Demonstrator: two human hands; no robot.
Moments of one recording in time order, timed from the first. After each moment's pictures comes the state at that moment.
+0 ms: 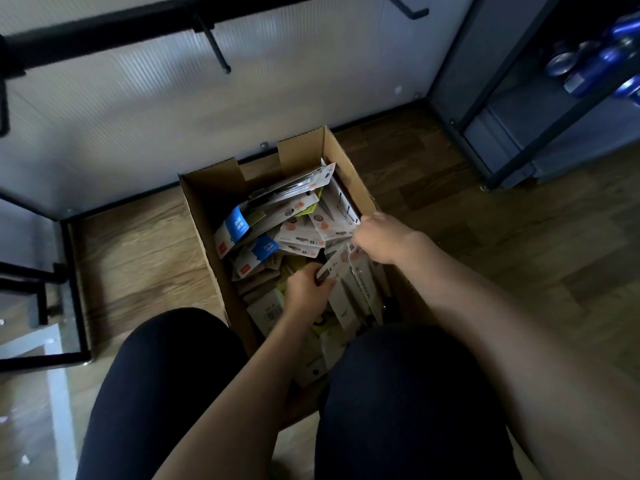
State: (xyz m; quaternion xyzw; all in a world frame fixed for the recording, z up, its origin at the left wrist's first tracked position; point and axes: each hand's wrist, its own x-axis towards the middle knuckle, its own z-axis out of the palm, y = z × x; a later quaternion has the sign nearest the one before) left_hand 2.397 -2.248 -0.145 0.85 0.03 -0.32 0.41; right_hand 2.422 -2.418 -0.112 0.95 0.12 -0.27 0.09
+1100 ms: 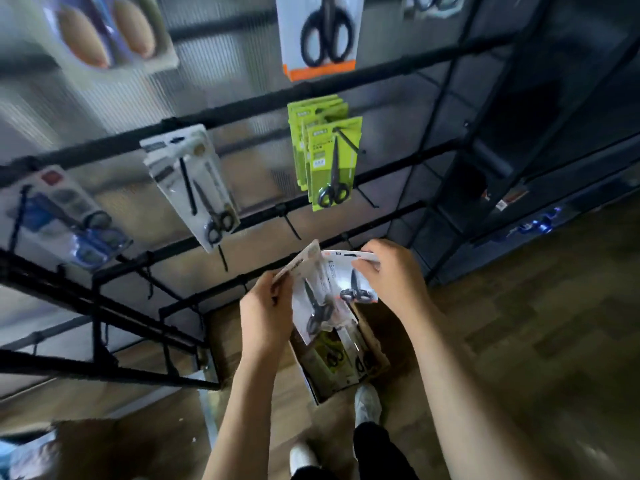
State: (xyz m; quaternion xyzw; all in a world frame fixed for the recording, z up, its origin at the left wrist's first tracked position) left_hand 2.362 -2.134 0.519 0.87 -0.02 0.00 0.49; right_hand 2.336 -2.327 0.519 0.93 -0.13 0.15 -0.30
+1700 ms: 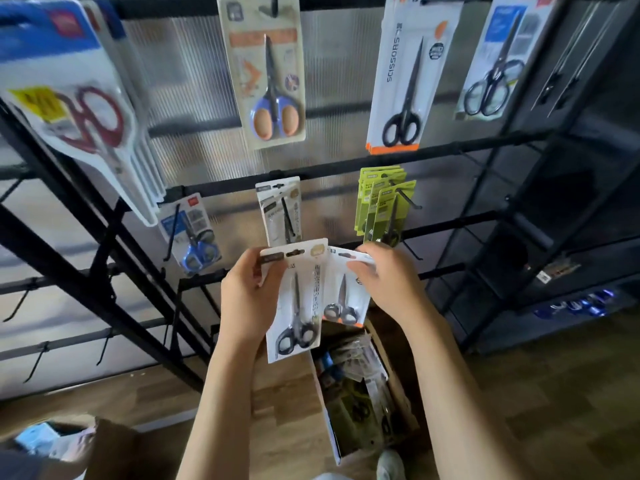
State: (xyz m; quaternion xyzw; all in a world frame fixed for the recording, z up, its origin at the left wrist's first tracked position) left_hand 2.357 -2.037 0.630 0.82 -0.07 0.12 0.56; right_hand 2.348 -2.235 0.622 0.93 0.00 0.16 -0.32
